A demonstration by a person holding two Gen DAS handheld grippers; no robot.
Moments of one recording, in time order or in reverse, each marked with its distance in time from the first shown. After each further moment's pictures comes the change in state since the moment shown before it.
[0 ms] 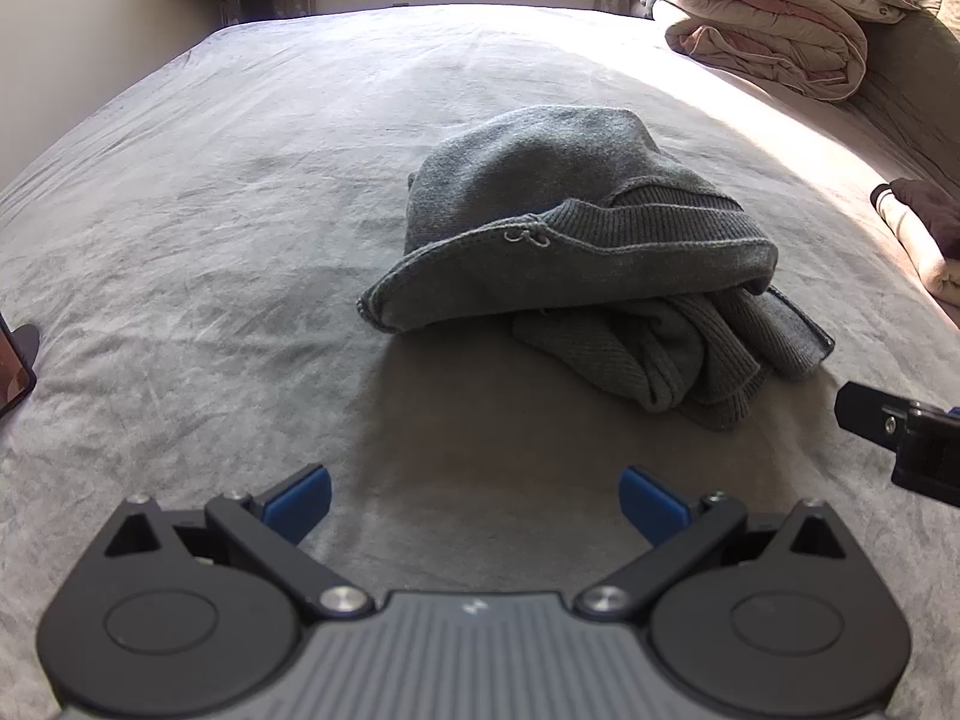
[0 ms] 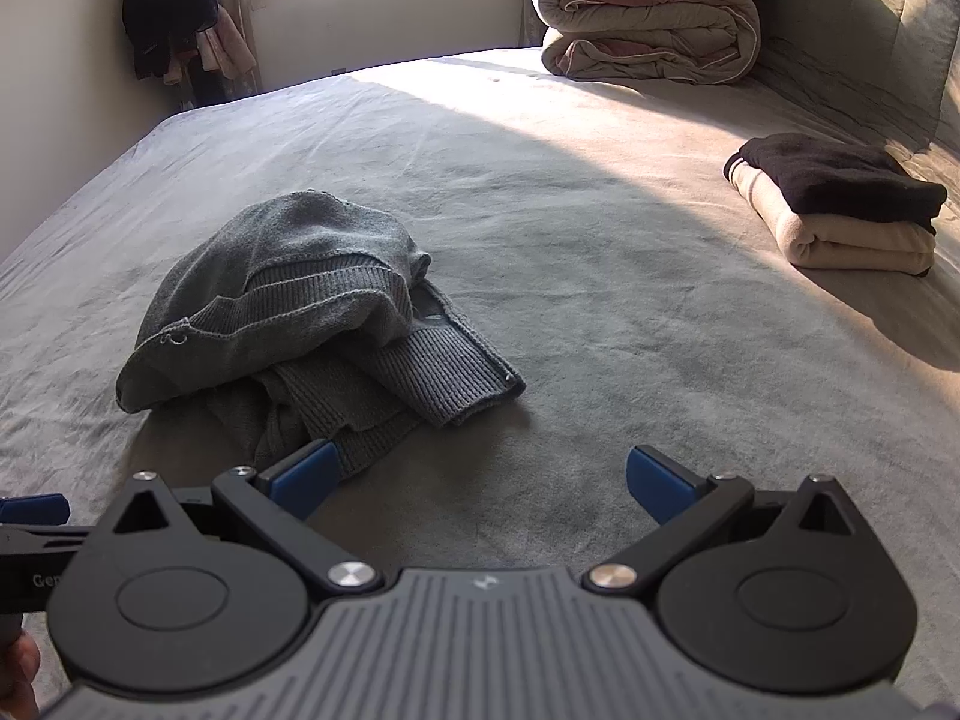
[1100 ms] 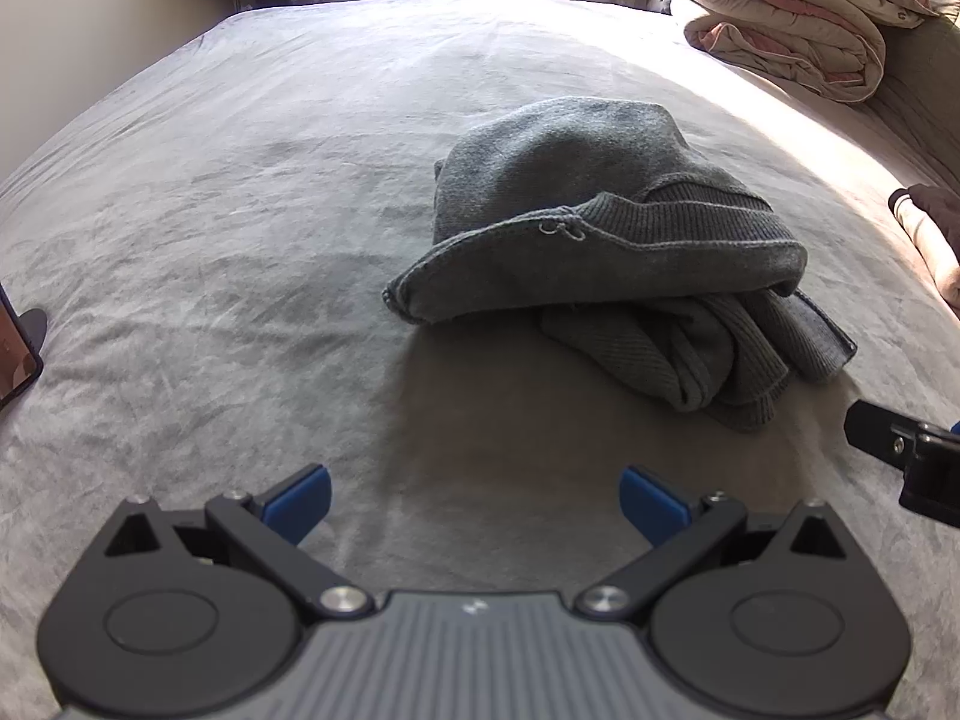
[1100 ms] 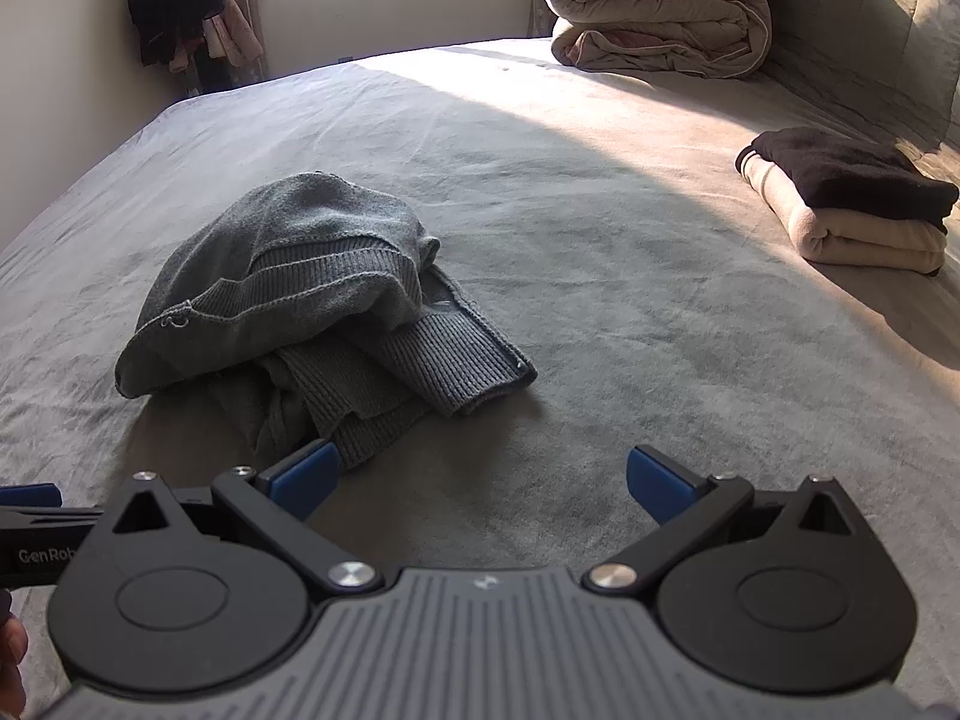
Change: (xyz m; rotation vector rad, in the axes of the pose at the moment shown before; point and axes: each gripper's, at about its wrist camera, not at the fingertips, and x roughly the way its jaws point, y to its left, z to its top) left arm 0.008 0.014 0.002 -0.028 0.010 0.011; right arm 0.007 0.002 -0.003 -0.026 0.026 -0.005
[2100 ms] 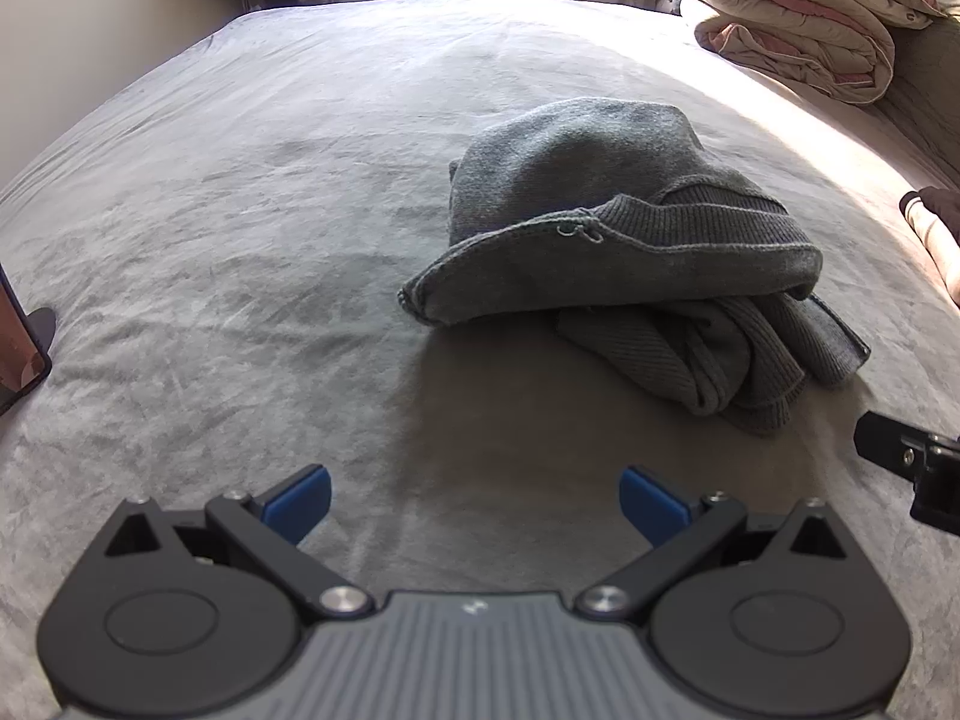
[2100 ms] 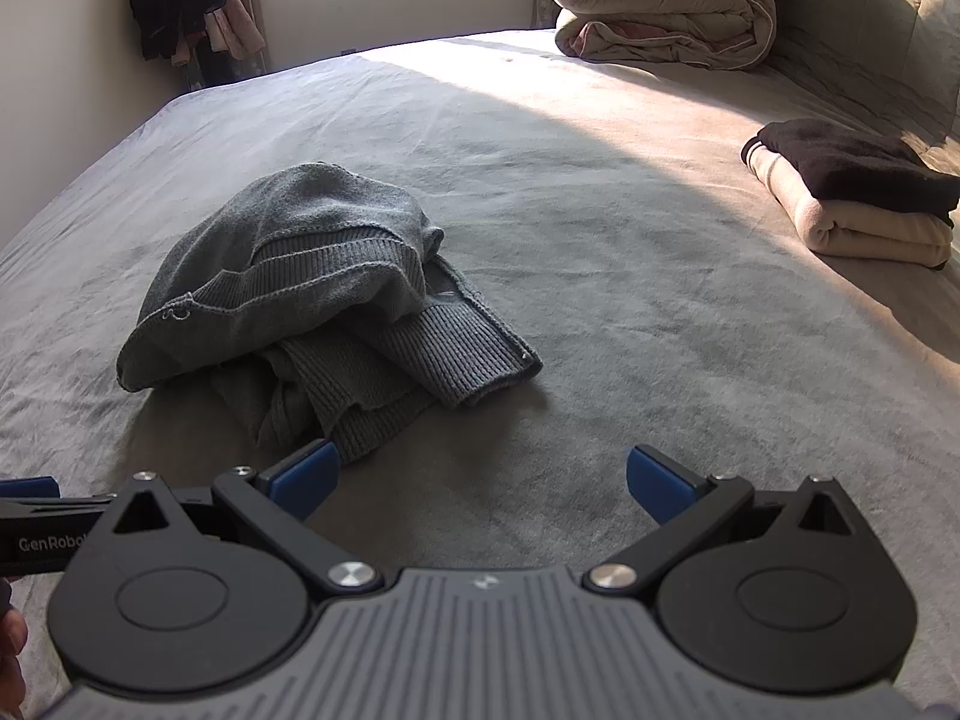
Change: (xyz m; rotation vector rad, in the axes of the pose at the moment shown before) left arm 0.001 0.004 0.001 -0.006 -0.002 0.017; right arm 0.003 0.000 0.000 0.002 0.016 0.008
